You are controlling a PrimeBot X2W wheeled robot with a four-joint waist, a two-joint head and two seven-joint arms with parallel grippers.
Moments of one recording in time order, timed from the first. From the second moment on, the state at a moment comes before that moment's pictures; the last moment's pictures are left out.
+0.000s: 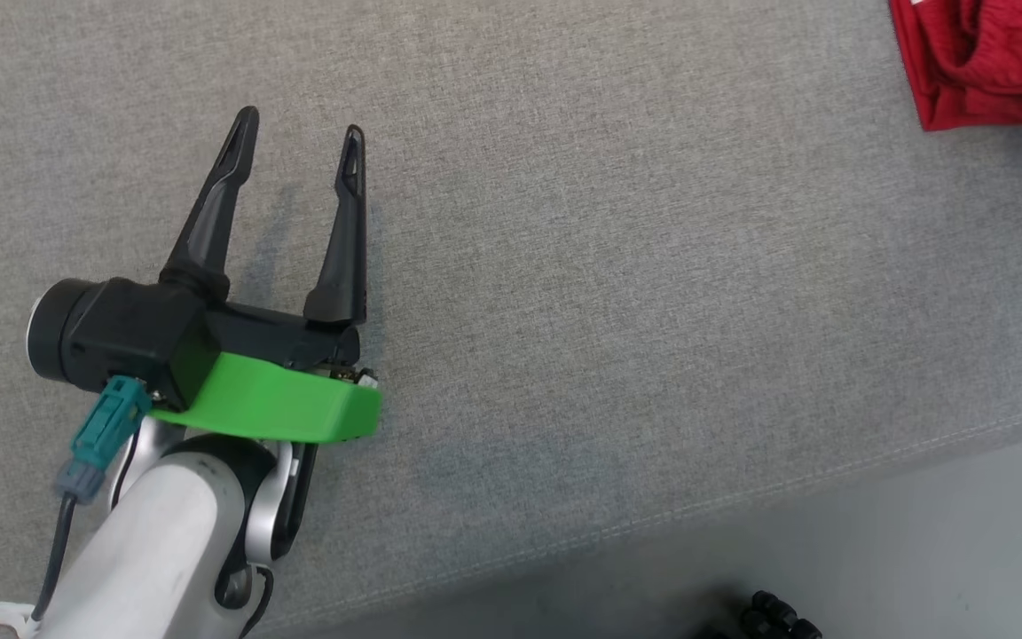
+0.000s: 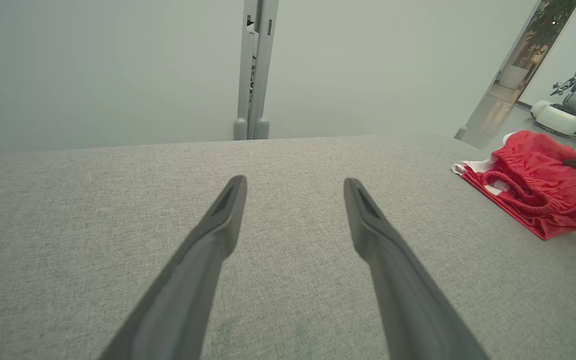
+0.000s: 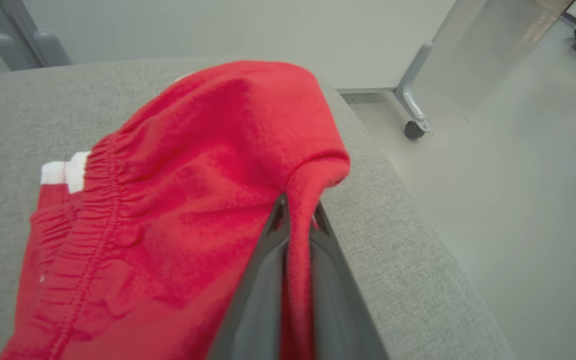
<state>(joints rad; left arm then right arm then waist) -0.45 0.36 -0.50 -0.26 -0.44 0.28 -0.03 -1.20 -0.53 0.42 1.18 0.67 0.13 -0.17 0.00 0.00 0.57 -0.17</state>
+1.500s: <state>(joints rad) -0.35 0.30 -0.44 0.07 -0.62 0.24 -0.19 -0.99 -0.48 0.27 0.91 0.45 0.13 -0.26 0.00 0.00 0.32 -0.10</state>
